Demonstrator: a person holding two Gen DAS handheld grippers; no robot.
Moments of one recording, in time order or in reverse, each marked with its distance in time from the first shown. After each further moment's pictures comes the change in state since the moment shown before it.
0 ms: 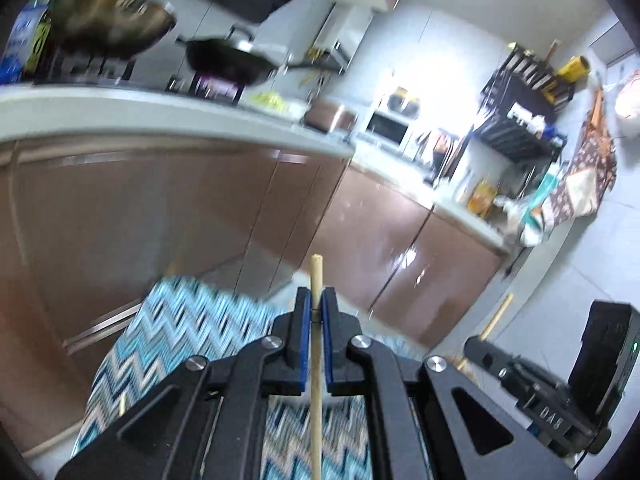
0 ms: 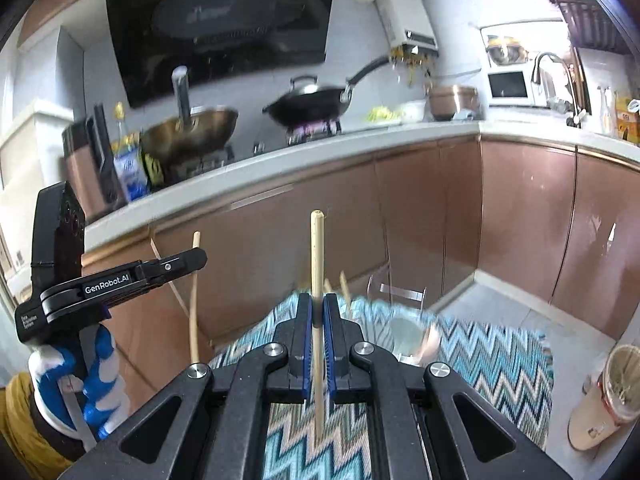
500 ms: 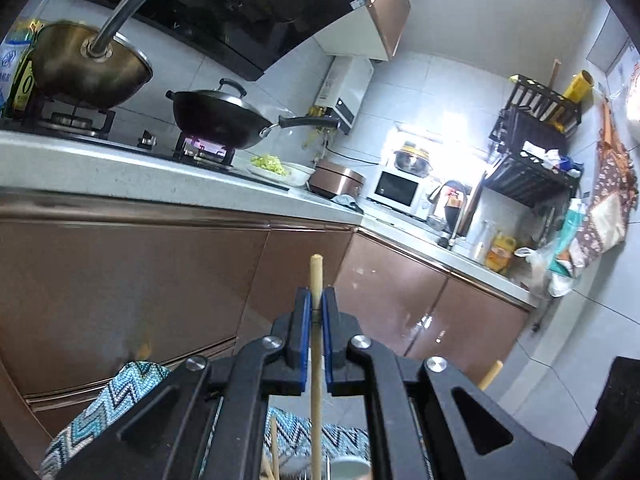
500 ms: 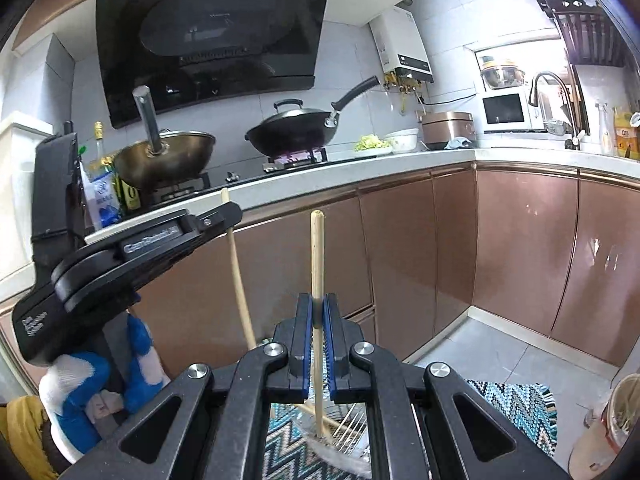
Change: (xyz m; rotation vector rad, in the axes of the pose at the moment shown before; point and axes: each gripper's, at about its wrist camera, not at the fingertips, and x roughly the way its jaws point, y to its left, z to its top) left arm 0.115 -0.029 0.031 0.016 -0.237 0.069; right arm 0.069 -0.039 0.018 -0.020 -0.098 -0.033
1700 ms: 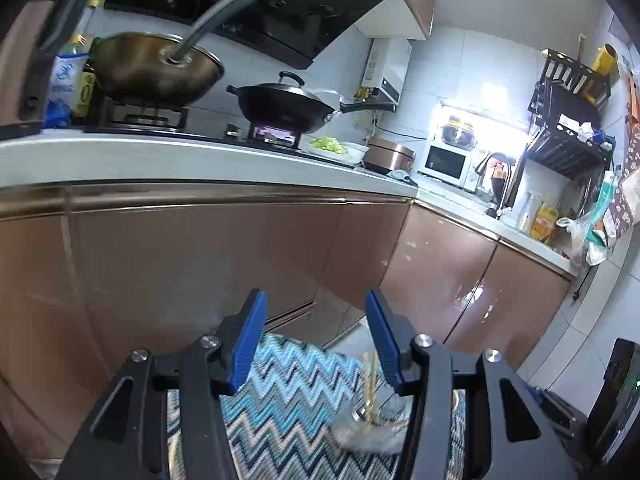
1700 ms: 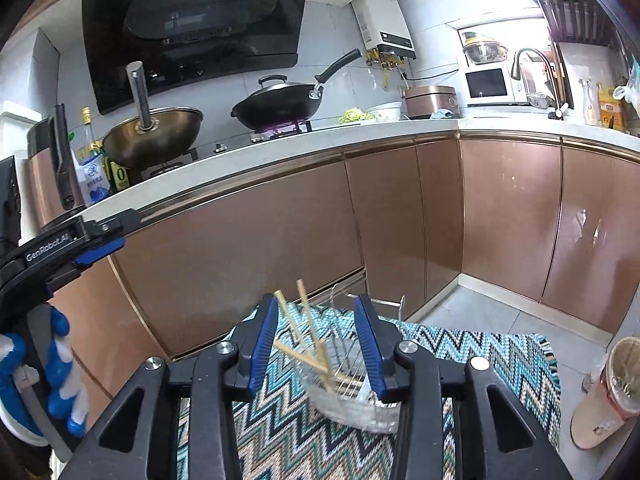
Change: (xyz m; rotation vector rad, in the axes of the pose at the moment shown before) left arm -0.116 0.055 -0.010 0.057 0.088 0.199; right arm -0.028 0.009 -0.039 0.045 0.079 -0.044
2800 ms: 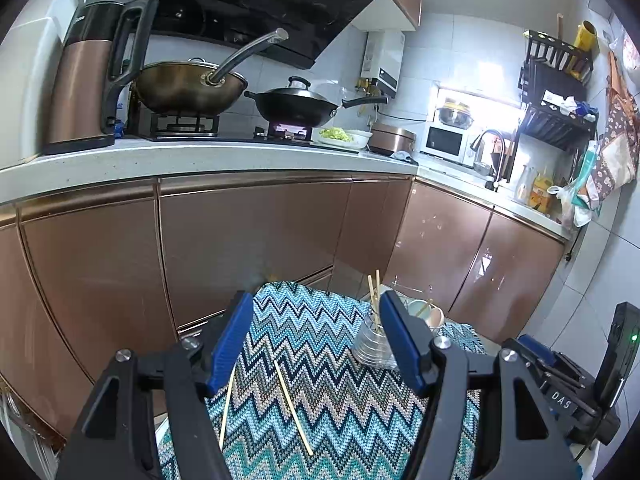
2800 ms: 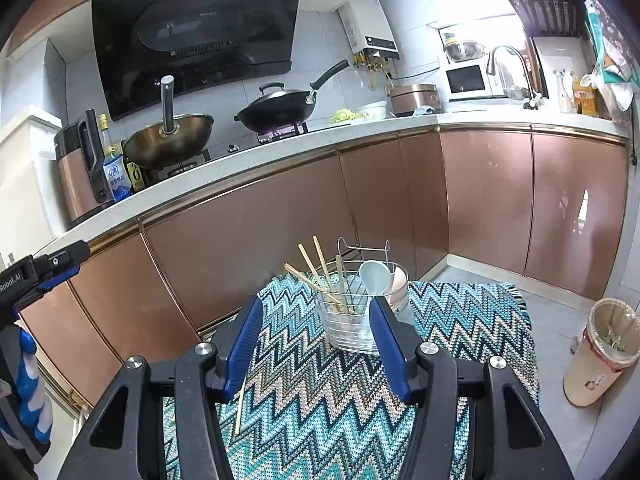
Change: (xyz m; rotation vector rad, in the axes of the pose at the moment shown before) left arm -0.157 0.011 -0.028 0.067 0.054 0.051; right arm -0.109 0.031 -0.040 0.054 0.003 -0.032
